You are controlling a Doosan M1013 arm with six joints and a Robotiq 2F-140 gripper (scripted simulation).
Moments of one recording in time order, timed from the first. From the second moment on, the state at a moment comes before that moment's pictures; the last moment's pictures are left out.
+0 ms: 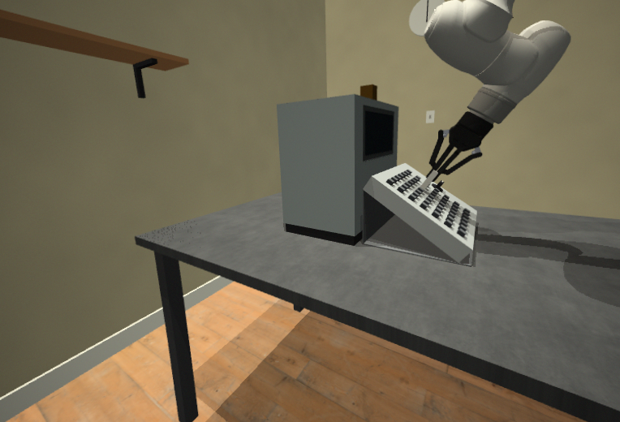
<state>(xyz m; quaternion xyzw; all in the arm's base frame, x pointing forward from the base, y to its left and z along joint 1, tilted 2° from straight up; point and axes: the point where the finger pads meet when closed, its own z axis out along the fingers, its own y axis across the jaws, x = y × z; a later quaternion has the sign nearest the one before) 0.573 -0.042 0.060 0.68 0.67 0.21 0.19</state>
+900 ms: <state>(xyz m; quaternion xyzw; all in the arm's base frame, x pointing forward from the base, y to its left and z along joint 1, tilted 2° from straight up) 0.566 -0.043 0.070 0.68 0.67 0.21 0.19</state>
